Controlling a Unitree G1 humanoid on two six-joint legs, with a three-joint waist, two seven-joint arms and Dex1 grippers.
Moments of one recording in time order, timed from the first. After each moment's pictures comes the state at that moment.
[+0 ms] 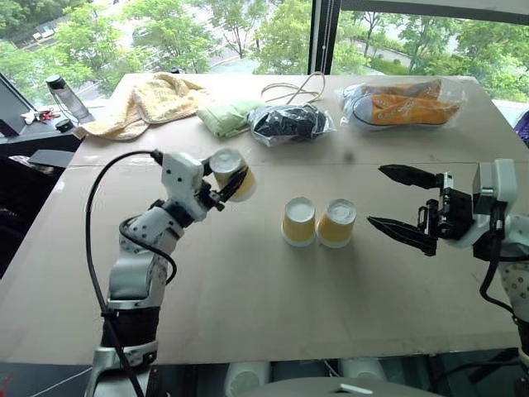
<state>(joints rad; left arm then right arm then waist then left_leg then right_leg) -0.32 0.45 0.12 -0.21 -0.38 0.22 -0.65 -0.16 -0.65 -0.22 -0.41 0.80 0.32 1.06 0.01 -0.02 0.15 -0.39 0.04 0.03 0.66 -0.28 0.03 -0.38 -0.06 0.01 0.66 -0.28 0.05</state>
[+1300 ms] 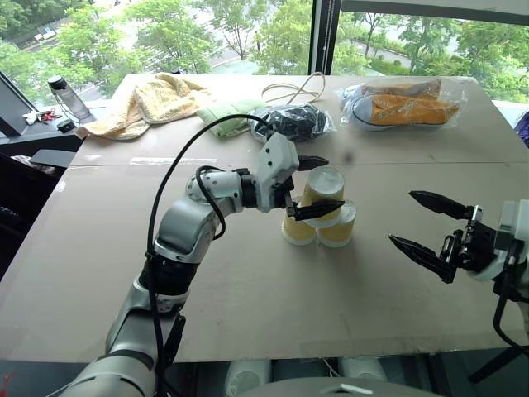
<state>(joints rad) -0.62 0.43 -0.19 -0.17 -0.43 0.45 -0.97 0.13 -0.62 -0.33 -0.47 0.74 0.20 1.00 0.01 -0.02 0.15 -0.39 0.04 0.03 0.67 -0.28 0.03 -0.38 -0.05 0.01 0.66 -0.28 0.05</state>
